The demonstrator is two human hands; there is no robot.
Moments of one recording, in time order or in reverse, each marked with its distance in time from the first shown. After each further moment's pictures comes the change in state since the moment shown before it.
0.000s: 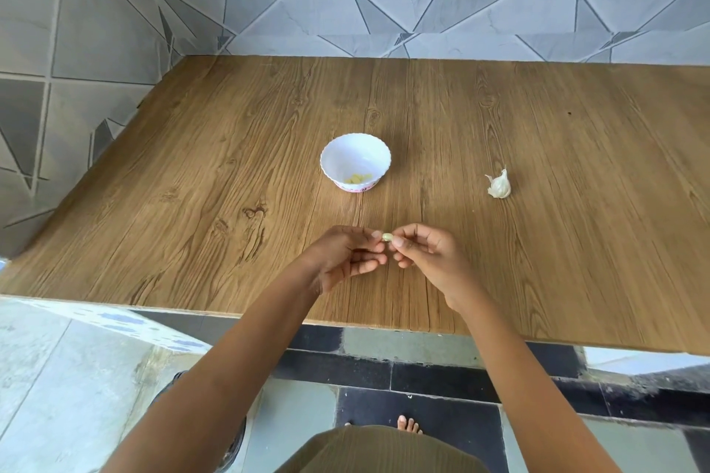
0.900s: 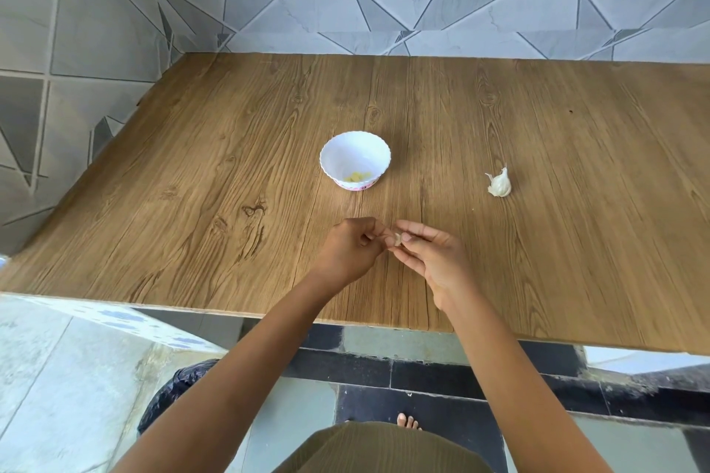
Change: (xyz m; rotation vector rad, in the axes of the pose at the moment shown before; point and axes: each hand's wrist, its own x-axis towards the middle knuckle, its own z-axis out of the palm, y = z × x) left_hand 0.006 -0.015 0.011 0.767 0.248 0.507; right_hand 0.002 -0.003 0.013 0.439 0.249 0.257
